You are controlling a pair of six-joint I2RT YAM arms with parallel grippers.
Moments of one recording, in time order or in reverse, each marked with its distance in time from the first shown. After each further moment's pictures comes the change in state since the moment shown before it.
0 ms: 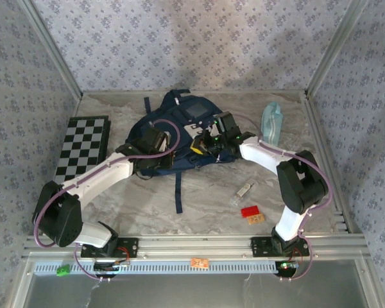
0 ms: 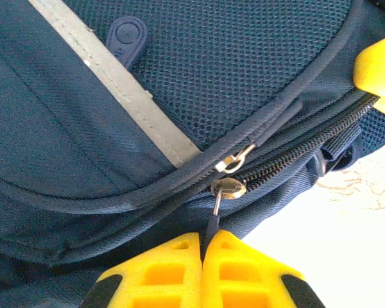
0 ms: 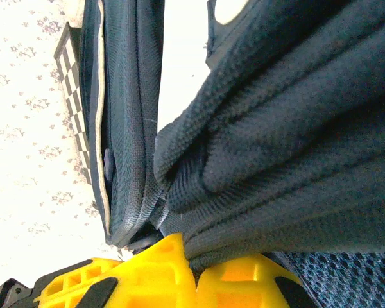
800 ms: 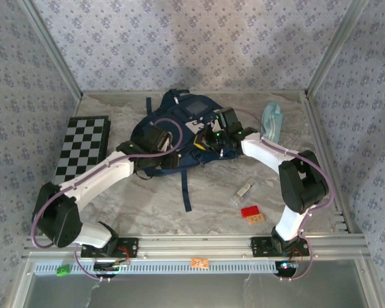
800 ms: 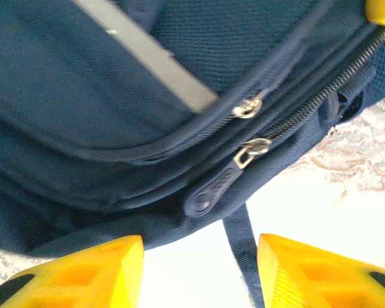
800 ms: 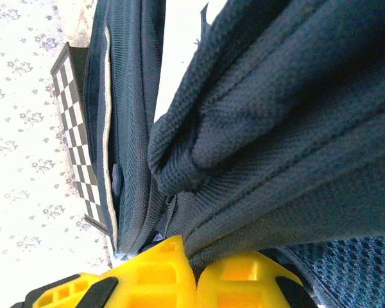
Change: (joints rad) left arm -0.050 0.014 0.086 -0.114 -0.042 0.015; right arm -0.013 0.001 0.063 -0.063 0.040 -0.032
